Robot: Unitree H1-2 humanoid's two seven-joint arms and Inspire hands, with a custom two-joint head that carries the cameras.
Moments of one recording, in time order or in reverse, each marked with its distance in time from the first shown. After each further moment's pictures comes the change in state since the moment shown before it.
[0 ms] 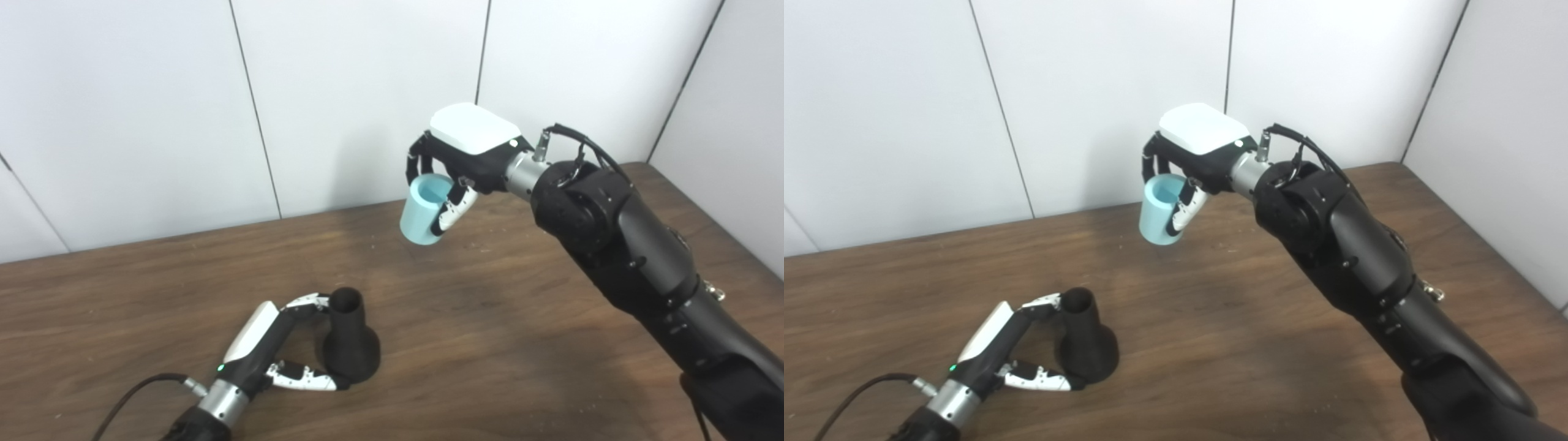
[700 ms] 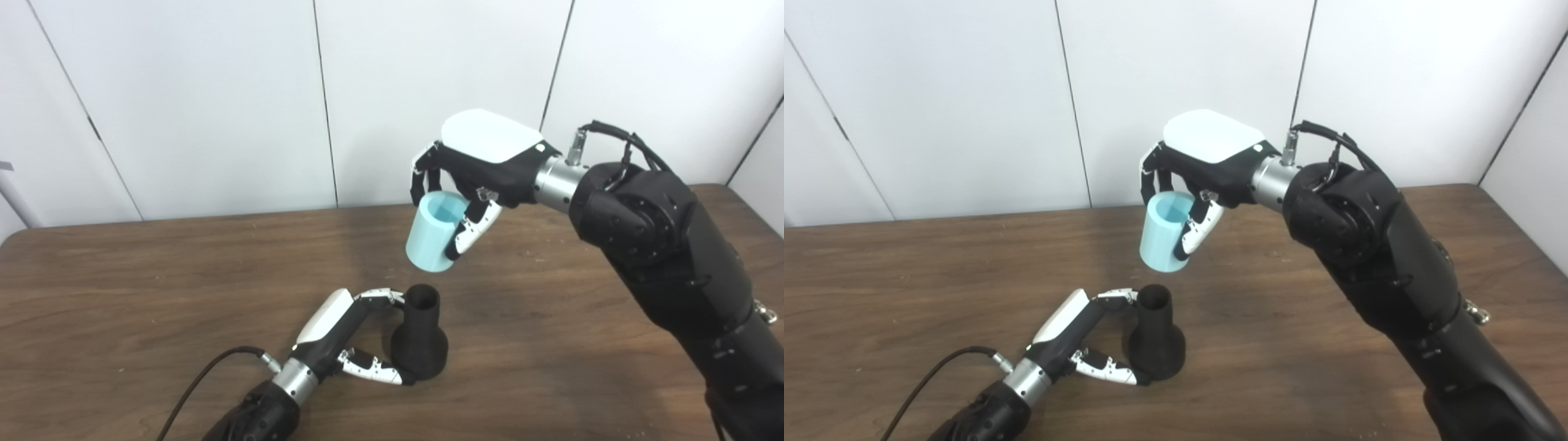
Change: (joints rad) left arm 0.004 -0.052 -0.029 -0.027 0.043 0.060 0.012; right arm -0.080 0.070 0.020 -0.093 0.076 0.051 0.219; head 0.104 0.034
